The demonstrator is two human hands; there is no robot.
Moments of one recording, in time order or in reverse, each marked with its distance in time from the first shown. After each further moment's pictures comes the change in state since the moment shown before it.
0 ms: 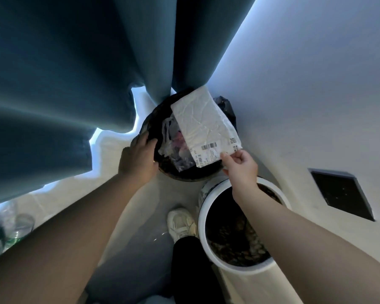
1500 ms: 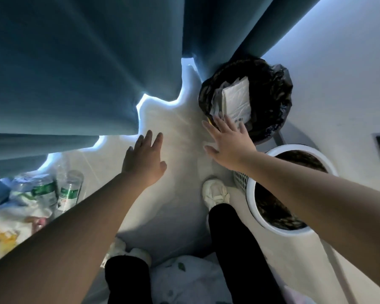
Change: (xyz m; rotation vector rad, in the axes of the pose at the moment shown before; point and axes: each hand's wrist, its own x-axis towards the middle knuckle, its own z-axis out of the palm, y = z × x) left_hand -0.132 -0.114 0.004 0.067 -0.189 -0.119; right_hand -0.086 0.021 0.107 -1.609 -0.537 -0.773
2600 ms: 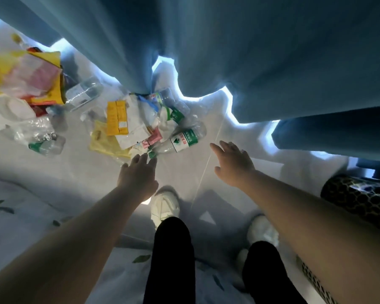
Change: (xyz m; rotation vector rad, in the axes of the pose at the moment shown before) left_hand -0.222 -0.382 0.252 -0.490 -0.028 -0.528; right_hand 0.070 -0.471 0.148 -0.550 -0.254 -0.418
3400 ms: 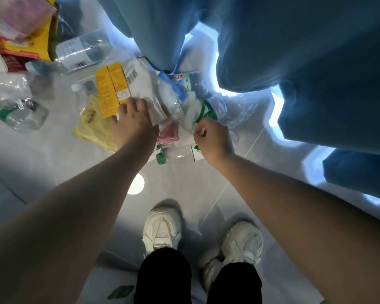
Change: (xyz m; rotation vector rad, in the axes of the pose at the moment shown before) left_hand 0.175 -0.055 0.047 -0.276 0.480 -0.418; right_hand 0.188 -0.080 0.041 0.642 0.361 -0.065
